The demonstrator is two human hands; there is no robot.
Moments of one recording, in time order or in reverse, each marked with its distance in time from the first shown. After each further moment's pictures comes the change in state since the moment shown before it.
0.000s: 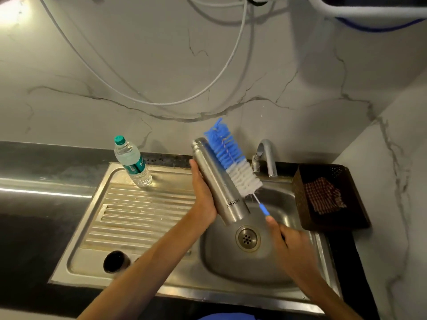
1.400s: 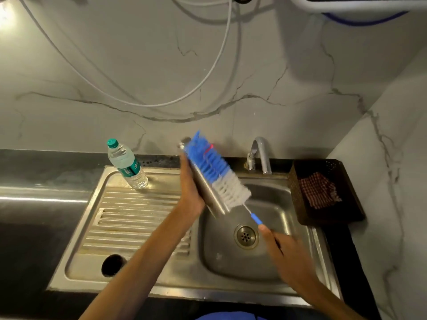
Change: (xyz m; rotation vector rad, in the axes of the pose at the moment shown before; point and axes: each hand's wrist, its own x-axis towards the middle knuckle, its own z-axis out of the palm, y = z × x) left_hand 0.013 0.015 -0.015 0.037 -0.087 -0.005; right_hand -0.018 0.010 0.002 0.017 -0.127 0.032
